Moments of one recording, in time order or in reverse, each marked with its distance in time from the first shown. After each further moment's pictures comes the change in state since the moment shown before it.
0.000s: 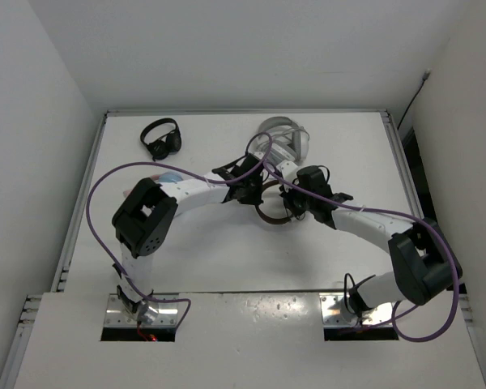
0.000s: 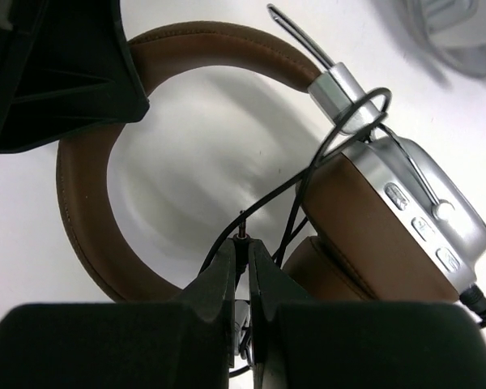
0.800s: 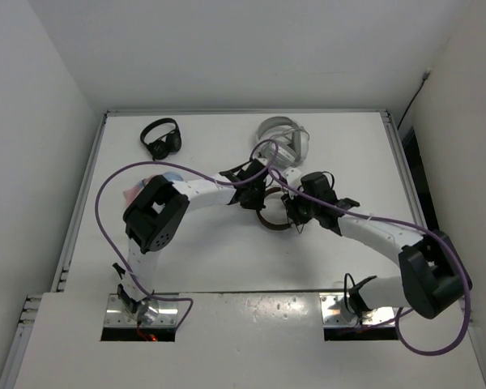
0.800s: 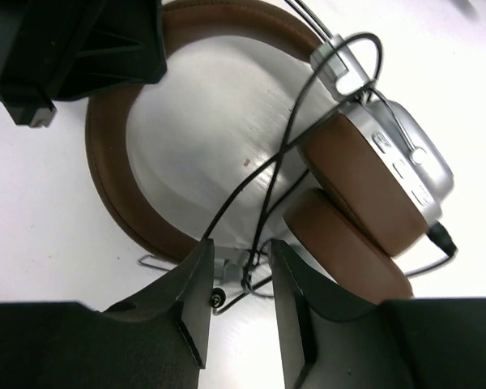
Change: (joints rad) left arm -0.026 0.100 0.035 0.000 0.000 0.002; right arm 0.002 -0.087 -0.061 -0.100 0.008 0.015
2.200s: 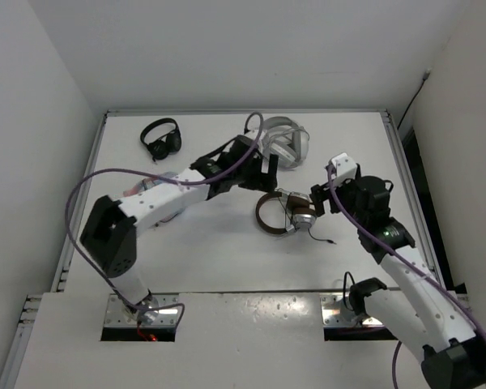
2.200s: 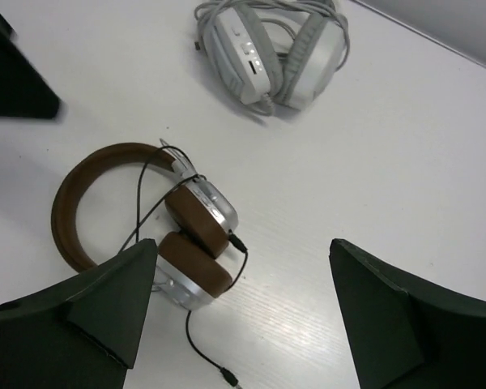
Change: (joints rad) left arm 0.000 -0.288 0.018 -0.051 -0.011 0.109; right arm -0.179 -0.549 -0.041 -0.073 0.003 -0.027
